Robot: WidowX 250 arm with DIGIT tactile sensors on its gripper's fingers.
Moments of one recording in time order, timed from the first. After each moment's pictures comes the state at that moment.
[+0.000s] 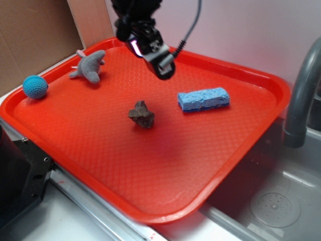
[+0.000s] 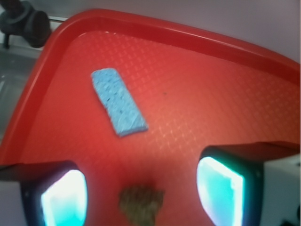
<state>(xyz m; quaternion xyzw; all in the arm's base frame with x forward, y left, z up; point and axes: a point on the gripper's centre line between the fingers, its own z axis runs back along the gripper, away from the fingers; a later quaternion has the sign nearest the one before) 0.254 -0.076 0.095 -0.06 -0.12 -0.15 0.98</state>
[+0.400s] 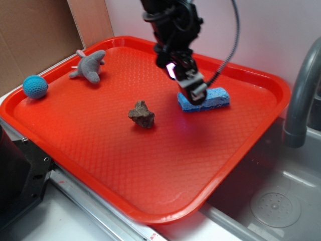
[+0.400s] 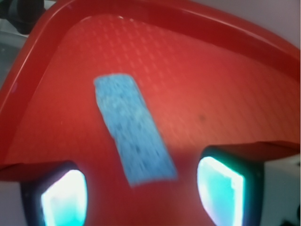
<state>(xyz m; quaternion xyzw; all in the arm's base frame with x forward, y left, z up) 0.279 -0.107 0.052 -0.06 -0.10 -0.21 0.97</state>
